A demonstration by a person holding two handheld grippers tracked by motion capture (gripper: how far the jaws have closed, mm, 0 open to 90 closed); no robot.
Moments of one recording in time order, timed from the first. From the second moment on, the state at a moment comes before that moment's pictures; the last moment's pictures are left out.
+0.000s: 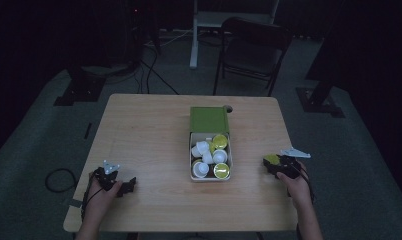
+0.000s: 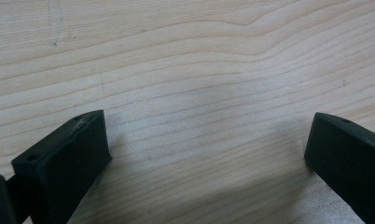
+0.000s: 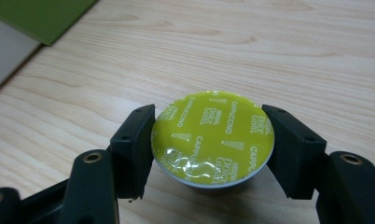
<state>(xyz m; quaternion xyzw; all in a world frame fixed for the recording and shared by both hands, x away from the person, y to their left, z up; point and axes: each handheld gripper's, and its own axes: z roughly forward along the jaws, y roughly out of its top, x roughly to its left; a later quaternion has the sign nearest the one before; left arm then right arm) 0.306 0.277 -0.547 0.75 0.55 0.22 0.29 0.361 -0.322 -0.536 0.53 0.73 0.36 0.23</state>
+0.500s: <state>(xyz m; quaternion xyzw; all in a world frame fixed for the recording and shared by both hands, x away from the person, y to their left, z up) 0.306 0.277 -0.547 0.75 0.55 0.22 0.29 0.362 -0.327 -0.536 0.54 0.72 0.38 0.23</state>
